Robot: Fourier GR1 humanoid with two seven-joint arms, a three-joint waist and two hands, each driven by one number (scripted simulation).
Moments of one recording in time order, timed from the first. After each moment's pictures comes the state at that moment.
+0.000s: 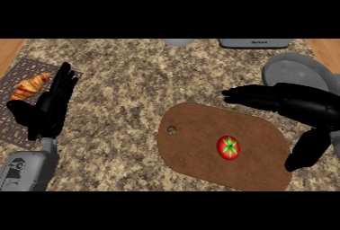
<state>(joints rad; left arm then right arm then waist) -0.24 0.29 0.00 -1.45 0.12 0.15 0.07 -0.49 -0.66 0.25 -1.69 0.21 0.76 -0.18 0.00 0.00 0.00</state>
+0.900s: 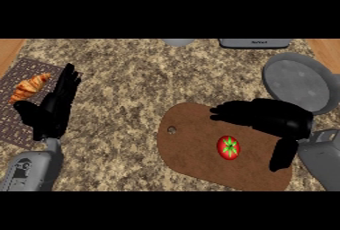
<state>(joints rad) -0.24 0.24 0.03 -1.45 0.06 0.13 0.07 -0.43 -0.56 0.34 -1.61 0.55 0.75 -0.32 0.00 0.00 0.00</state>
